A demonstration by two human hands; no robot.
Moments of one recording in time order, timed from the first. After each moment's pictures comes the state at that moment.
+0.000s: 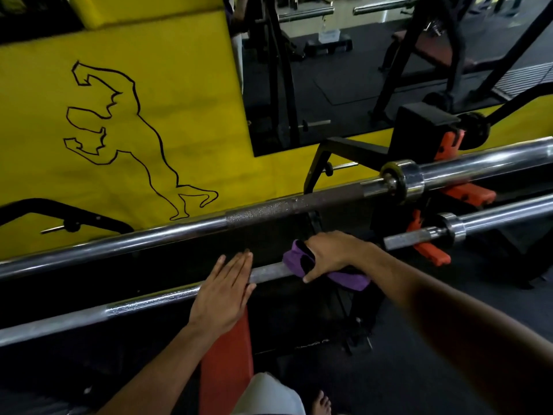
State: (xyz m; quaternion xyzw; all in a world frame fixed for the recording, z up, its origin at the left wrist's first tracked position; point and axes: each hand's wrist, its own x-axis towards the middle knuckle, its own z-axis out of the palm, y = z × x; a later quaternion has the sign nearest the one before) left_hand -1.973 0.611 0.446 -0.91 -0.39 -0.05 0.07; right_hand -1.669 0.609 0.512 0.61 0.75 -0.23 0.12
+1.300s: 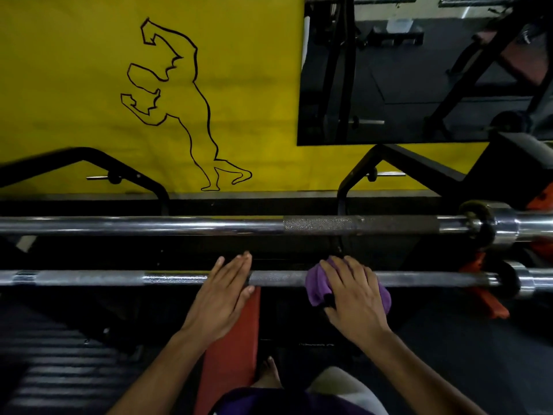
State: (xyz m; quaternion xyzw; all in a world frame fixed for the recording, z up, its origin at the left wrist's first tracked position) left_hand -2.035 0.597 0.449 -0.87 -0.47 -0.10 -0.07; right_hand -1.732 0.543 0.472 0.67 0.74 -0.06 -0.03
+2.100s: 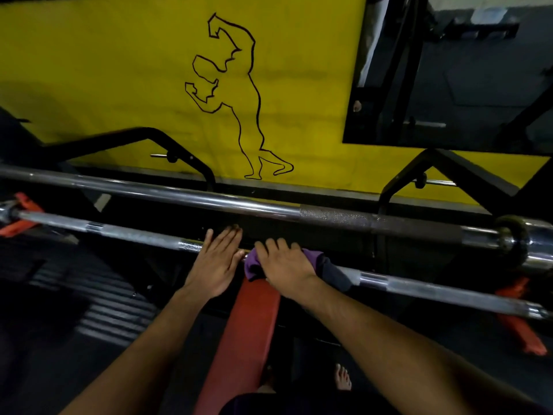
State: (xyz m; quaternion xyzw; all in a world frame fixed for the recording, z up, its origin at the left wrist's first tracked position) left_hand -2.072 0.611 0.456 -0.79 -0.61 -0.06 -0.01; right_hand -1.859 0.619 0.491 0.45 0.89 -0.02 0.04
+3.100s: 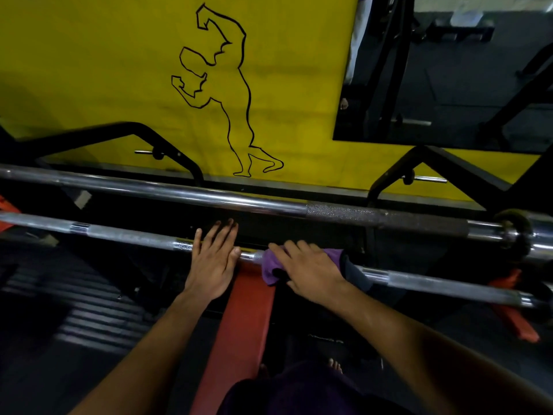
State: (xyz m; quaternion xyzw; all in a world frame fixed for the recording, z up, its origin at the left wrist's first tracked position) left_hand -2.079 0.612 0.439 -0.76 -0.63 -0.12 0.00; right_hand -1.815 0.608 0.491 0.44 0.90 -0.02 0.05
